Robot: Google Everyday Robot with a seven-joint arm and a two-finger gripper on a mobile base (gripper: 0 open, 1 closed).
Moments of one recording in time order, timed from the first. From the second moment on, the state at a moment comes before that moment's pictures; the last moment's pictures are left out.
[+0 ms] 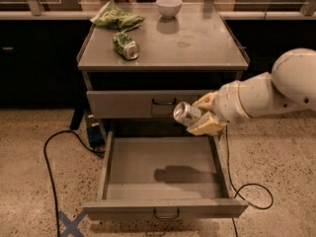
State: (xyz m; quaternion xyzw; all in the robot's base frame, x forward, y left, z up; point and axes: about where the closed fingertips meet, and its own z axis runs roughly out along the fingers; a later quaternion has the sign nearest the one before) arm 0.529 -0.111 0.811 -0.65 0.66 0.11 0.37
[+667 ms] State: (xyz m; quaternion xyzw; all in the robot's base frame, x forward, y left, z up) arm 0.529 -0.074 0.709 -0.65 0.65 0.13 0.36
